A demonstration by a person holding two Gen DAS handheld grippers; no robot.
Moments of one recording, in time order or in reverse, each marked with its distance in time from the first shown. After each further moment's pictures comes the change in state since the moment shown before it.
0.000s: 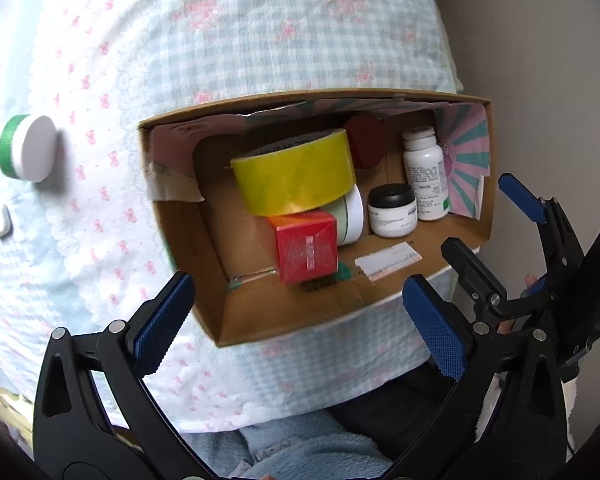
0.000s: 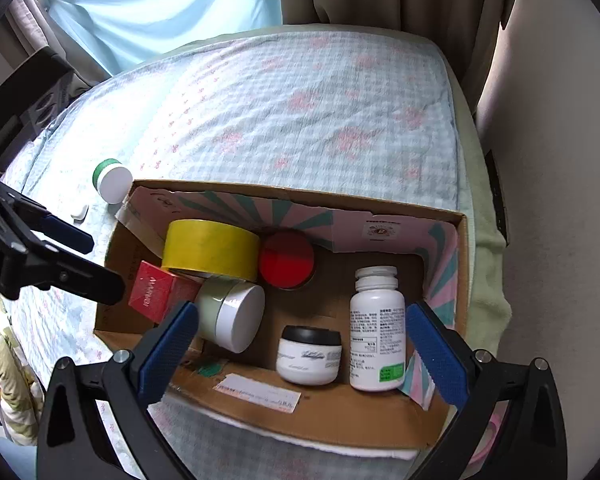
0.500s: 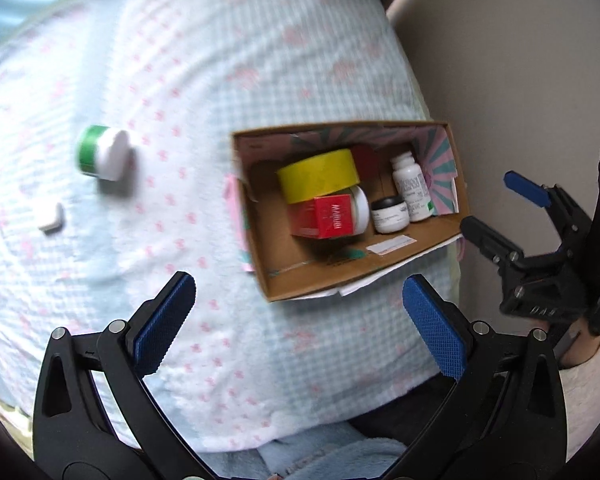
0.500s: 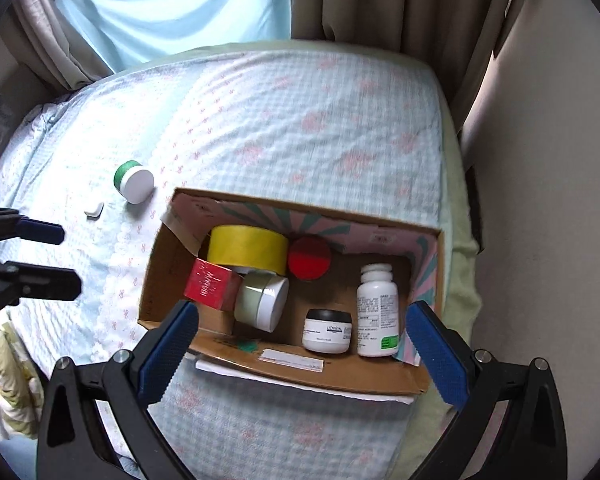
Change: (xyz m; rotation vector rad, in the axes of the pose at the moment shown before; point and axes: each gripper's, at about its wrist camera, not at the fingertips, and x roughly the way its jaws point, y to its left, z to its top) left arm -0.090 0.027 -0.103 0.040 -0.320 0.023; right arm -0.069 0.054 0.008 -0.048 -0.011 -0.091
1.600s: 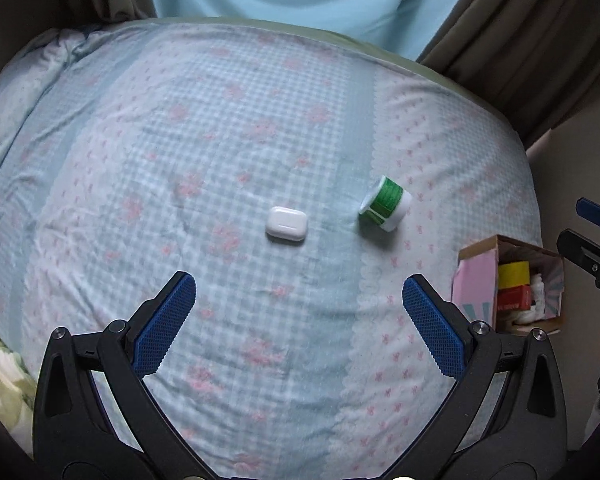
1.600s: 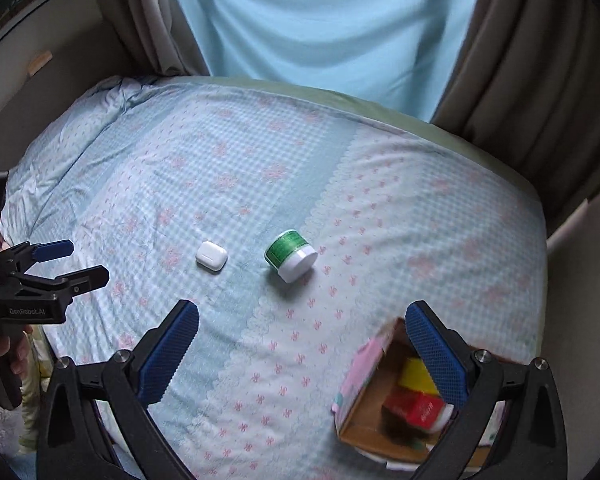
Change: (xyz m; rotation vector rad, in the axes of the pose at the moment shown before) left arm -0.079 0.287 -0.098 -0.359 -0.382 0.239; right arm 0.009 0.257 0.107 -0.274 -0.115 0.113
